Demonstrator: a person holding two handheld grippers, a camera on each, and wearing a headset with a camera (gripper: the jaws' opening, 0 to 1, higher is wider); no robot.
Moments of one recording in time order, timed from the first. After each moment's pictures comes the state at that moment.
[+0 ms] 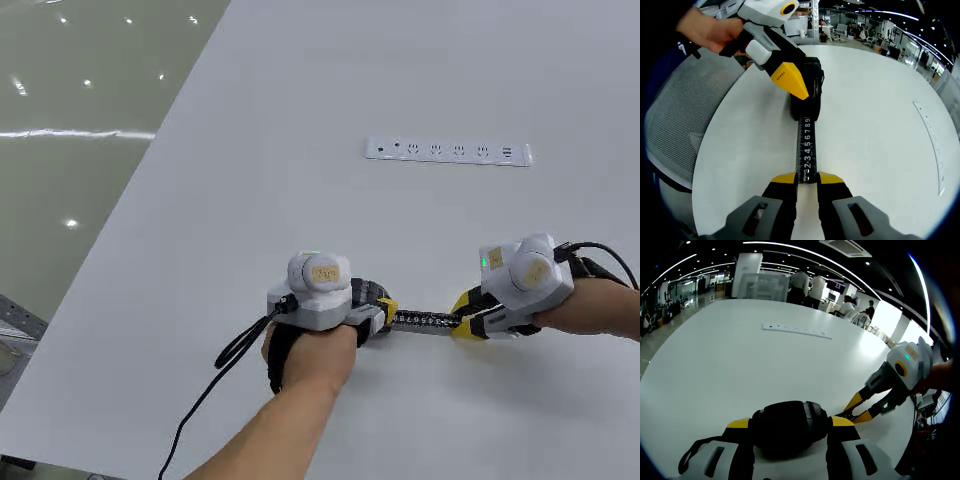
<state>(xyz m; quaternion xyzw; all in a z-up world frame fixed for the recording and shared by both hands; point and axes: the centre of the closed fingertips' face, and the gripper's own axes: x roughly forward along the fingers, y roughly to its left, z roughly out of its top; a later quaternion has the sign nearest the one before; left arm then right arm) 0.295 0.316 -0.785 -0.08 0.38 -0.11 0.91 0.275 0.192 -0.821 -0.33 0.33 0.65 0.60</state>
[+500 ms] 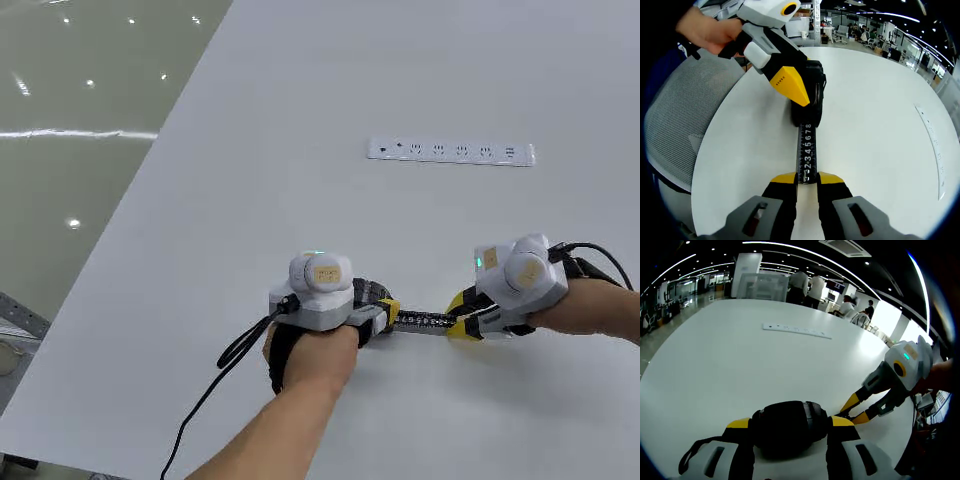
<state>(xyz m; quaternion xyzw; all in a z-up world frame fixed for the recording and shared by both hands) 0.294 0.316 -0.786 -0.08 0.39 -0.11 0.91 0.276 0.203 -0.822 -0.33 0.32 0.66 0.60</state>
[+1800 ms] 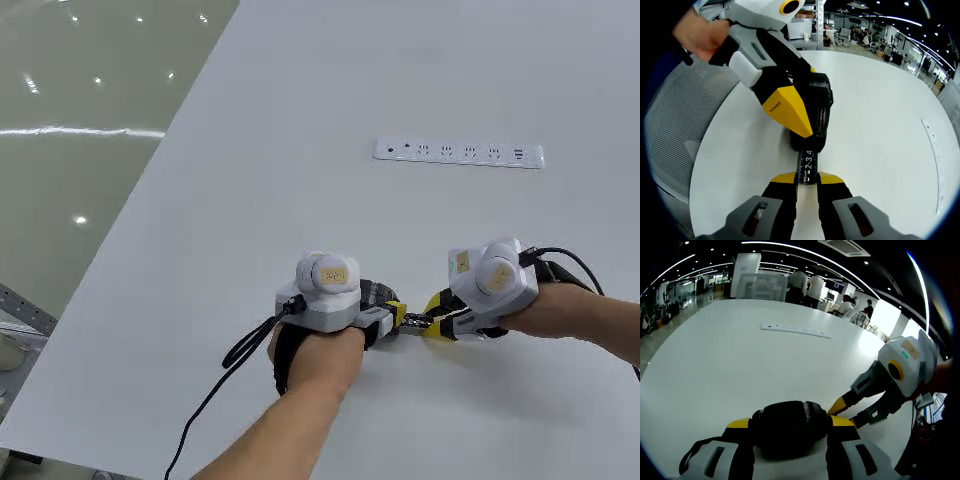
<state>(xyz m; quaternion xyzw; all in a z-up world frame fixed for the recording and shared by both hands) 0.293 0.315 -0.786 -0.08 0.39 -0.12 0.91 0.276 0.243 -0.825 -0.33 0.31 0.66 0.60</state>
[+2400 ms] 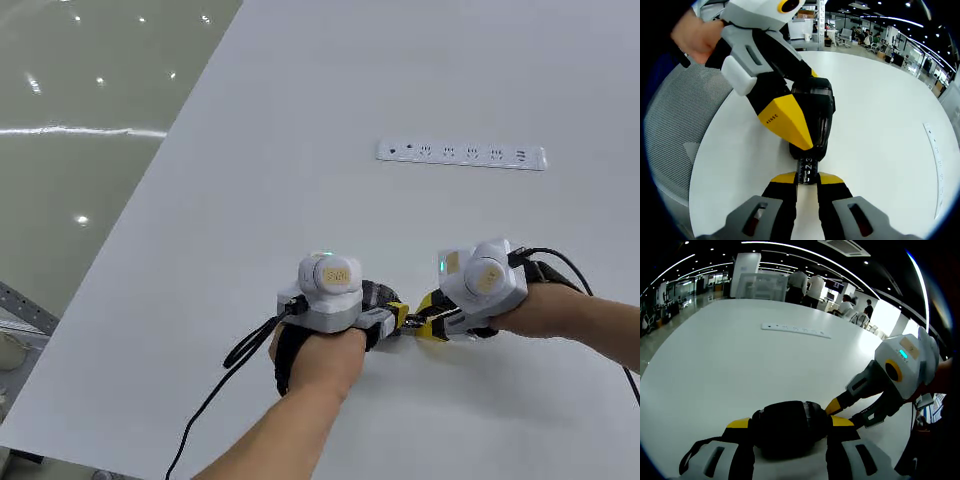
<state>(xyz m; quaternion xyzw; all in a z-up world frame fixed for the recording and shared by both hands) 0.294 0.316 -0.786 -0.08 0.39 -0.12 0.91 0.275 0.255 -0.825 -0.33 0.31 0.67 0.59</state>
